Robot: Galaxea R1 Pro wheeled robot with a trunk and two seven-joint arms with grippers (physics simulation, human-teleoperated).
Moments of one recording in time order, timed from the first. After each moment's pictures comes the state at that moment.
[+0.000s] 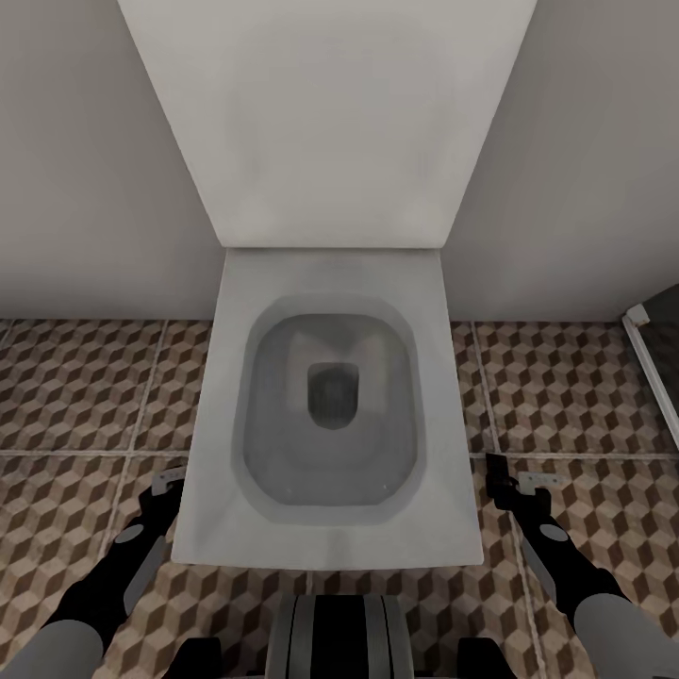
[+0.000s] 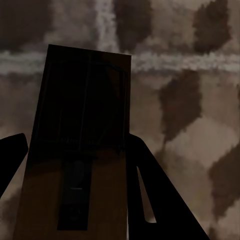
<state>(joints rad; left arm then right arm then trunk) -0.55 0.18 0.00 -0.72 0.25 -0.03 0.06 -0.66 -0.19 -0.10 -0.47 0.00 -0.17 -0.05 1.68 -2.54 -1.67</state>
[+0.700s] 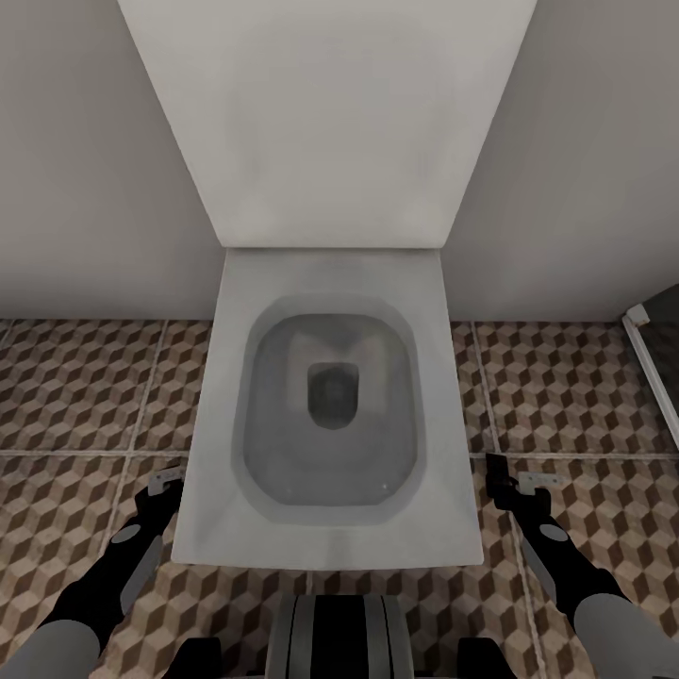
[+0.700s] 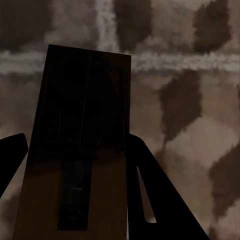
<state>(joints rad) -0.55 0.19 0.00 -0.72 0.26 -0.03 0.07 -0.66 -0.19 -0.10 -0.47 0.00 -0.17 -0.05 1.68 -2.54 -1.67</state>
